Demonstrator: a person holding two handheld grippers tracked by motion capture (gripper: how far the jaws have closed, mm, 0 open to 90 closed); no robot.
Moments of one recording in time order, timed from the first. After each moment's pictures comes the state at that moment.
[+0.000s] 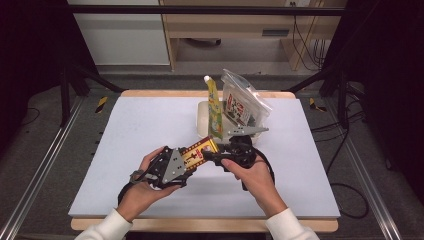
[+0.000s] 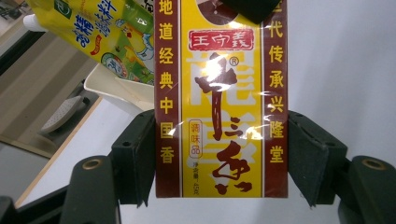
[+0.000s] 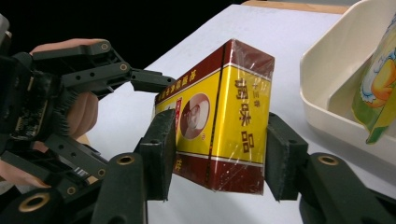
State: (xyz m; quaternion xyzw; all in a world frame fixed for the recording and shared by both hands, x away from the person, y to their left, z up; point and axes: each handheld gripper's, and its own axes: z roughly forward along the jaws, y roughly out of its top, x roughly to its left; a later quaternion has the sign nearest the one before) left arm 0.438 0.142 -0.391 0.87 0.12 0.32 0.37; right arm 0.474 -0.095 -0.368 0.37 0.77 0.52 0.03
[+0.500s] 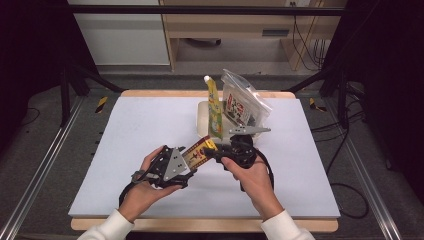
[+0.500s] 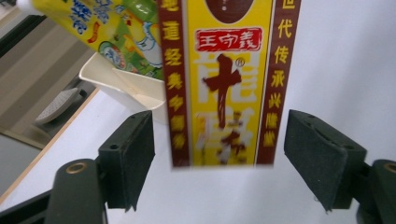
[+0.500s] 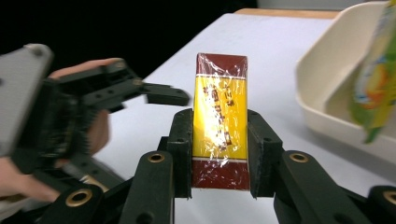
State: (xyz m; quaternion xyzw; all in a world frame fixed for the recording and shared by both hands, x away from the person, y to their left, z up) left arm 0.443 0.145 -0.398 0.86 0.15 0.31 0.38; right arm 0.469 -0.094 -0.361 0.40 0.75 0.53 0.04
